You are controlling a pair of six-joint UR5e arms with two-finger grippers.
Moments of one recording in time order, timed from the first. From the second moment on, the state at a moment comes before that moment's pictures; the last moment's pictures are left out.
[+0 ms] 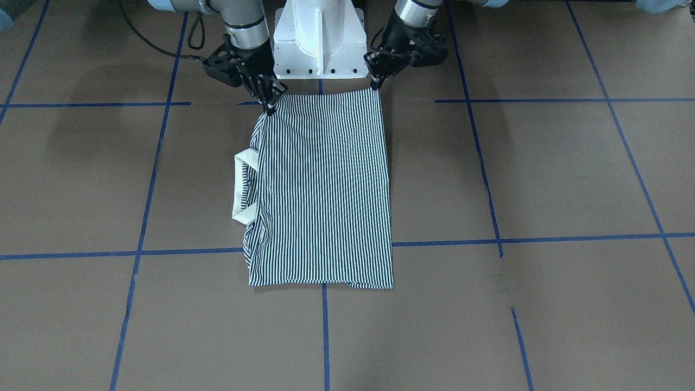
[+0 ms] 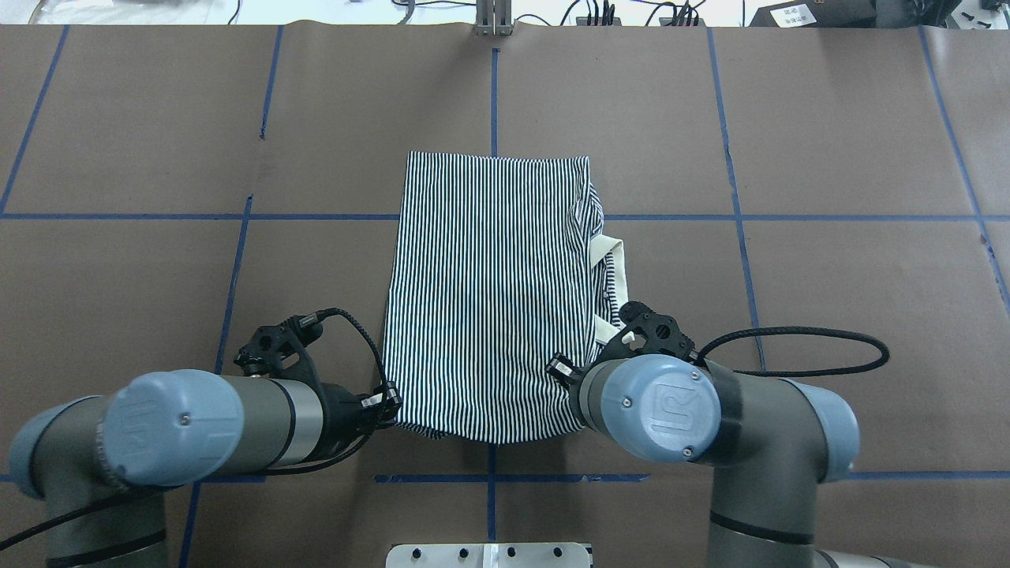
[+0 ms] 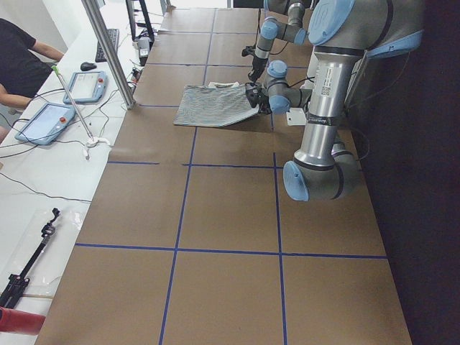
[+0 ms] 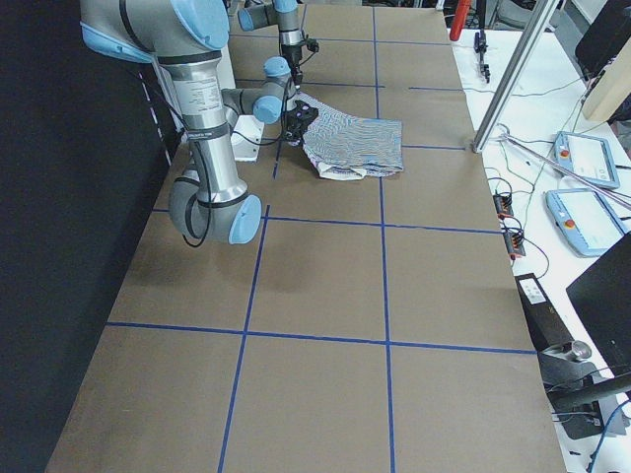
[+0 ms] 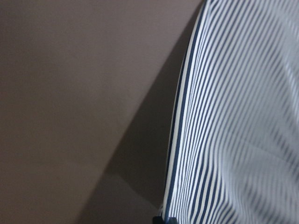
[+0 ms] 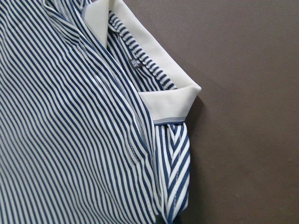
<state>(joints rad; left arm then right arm) -0.27 -1.85 -2.21 -1.78 -1.68 -1.88 0.25 -1.19 2.11 -1.59 1.56 2.08</state>
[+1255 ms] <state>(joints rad) -0.61 -2.13 -1.78 -1.82 -1.71 -1.63 0.64 -0.89 1.64 -1.47 1.70 1.96</state>
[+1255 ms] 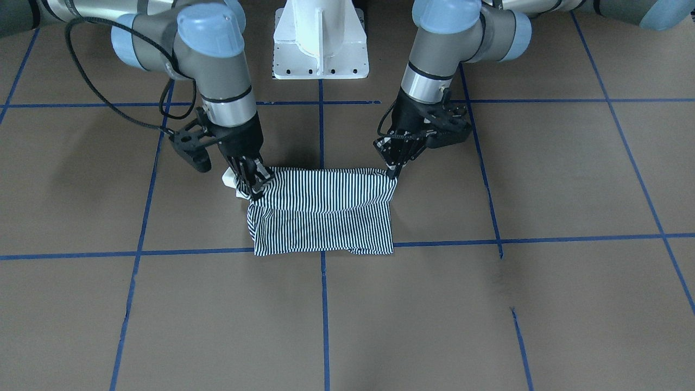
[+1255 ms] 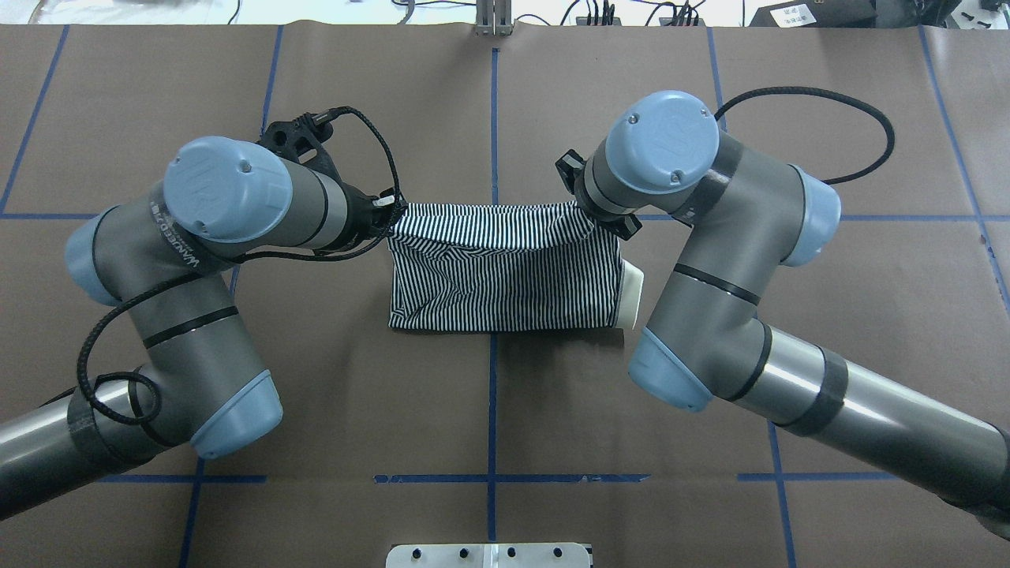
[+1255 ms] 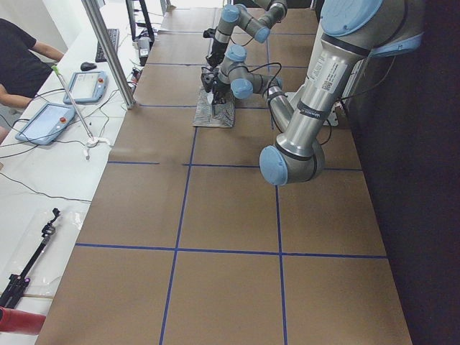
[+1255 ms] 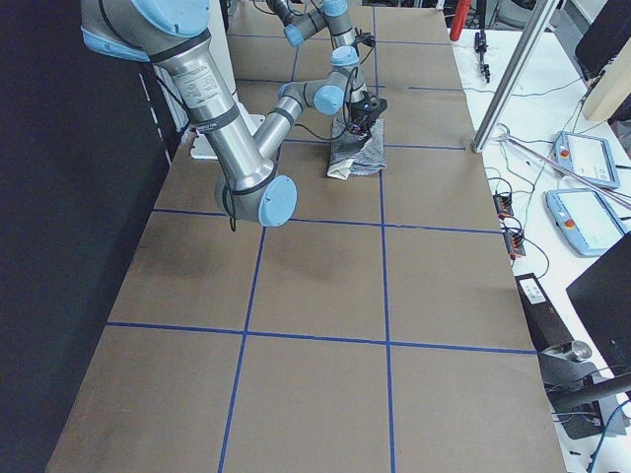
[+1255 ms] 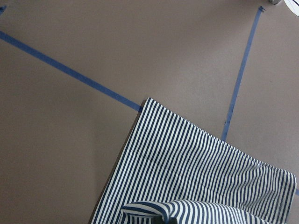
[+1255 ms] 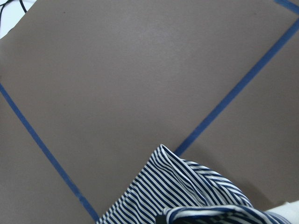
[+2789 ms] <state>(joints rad) -0.65 -2.35 -1.39 -1.95 -1.78 -1.41 0.74 -0.81 1.35 -1.16 1.85 1.84</state>
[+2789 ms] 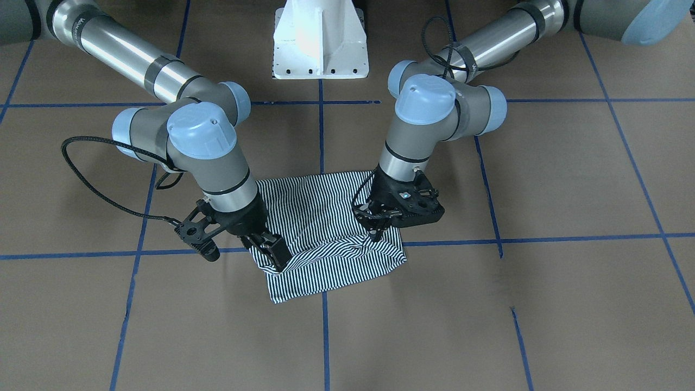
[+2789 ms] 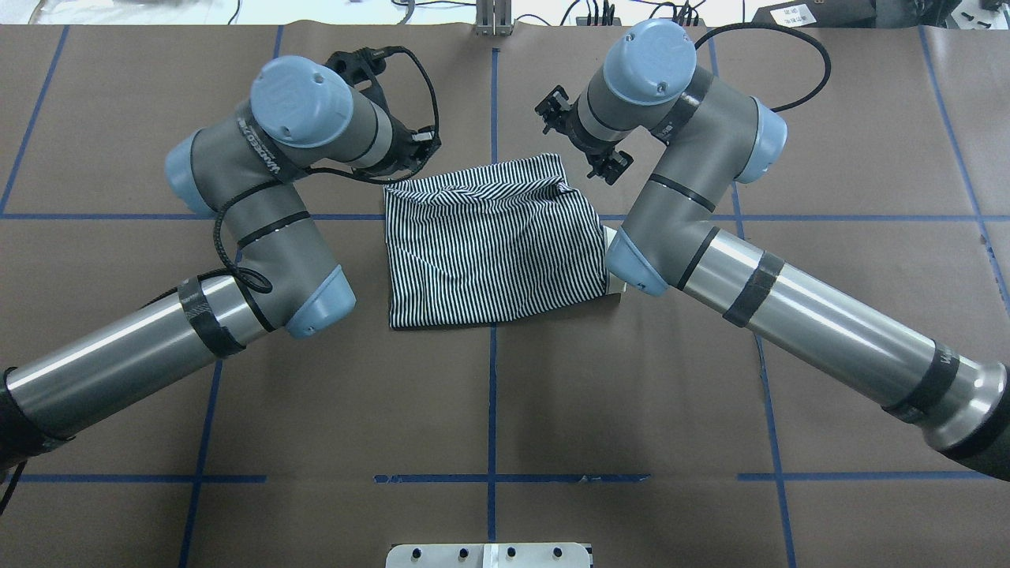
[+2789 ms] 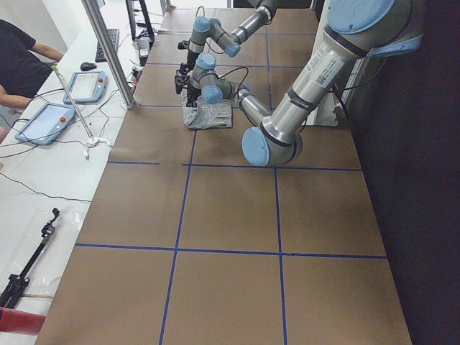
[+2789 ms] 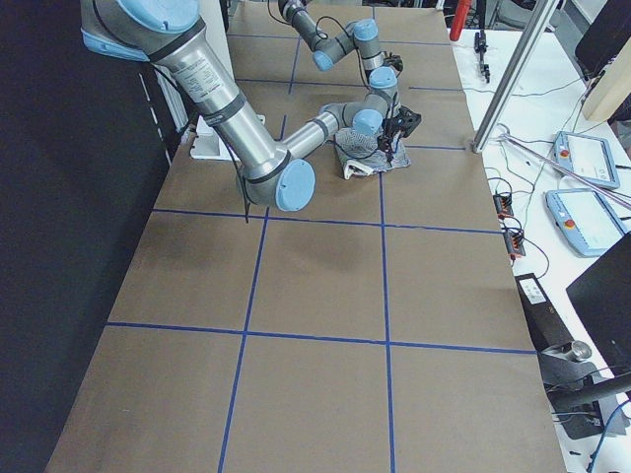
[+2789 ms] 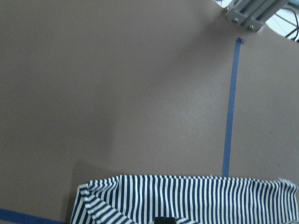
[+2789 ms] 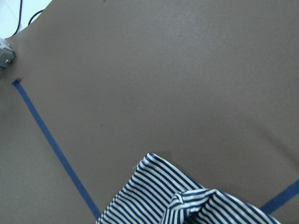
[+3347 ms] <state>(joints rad) -0.62 -2.42 -1.22 -1.98 -1.77 -1.31 0.73 -0.82 1.37 -1.16 1.85 1.84</state>
